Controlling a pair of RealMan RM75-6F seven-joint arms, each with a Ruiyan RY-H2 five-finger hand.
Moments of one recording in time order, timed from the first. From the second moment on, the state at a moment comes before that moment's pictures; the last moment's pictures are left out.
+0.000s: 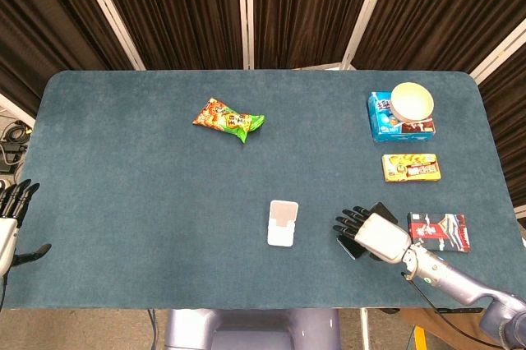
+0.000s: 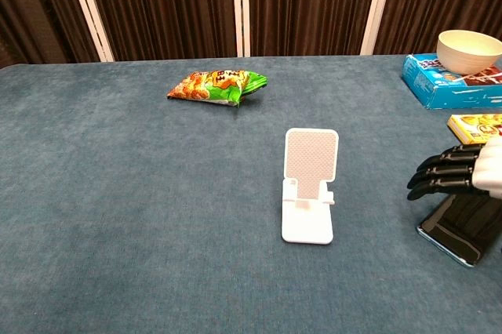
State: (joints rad) left arm -0.09 -1.04 -0.03 -1.69 1.45 1.43 0.09; right arm 0.55 -1.40 -0.14 -1.00 -2.06 1.20 0.17
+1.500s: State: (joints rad) left arm -0.10 -1.04 -0.03 -1.70 1.45 1.42 0.08; right arm 0.55 -1.49 -0.17 -0.70 -2.01 1.43 -0.02
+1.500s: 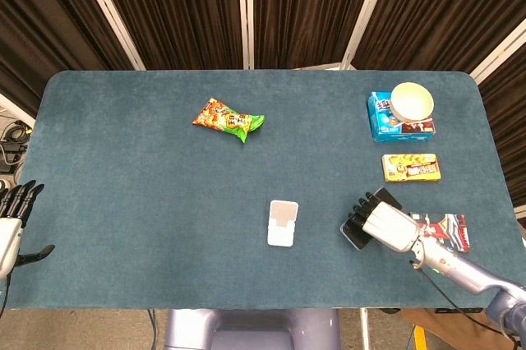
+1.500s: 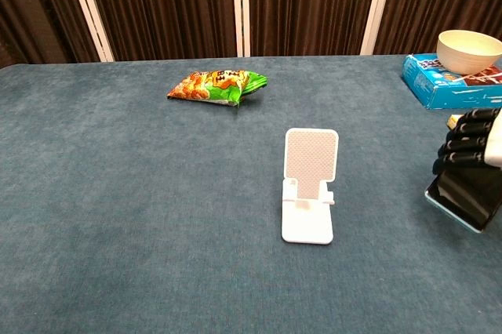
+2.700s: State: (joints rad) left arm -0.11 -1.03 -0.05 -1.69 1.38 1.39 0.04; right arm 0.79 -1.30 0.01 -1.32 -2.16 1.22 -0.98
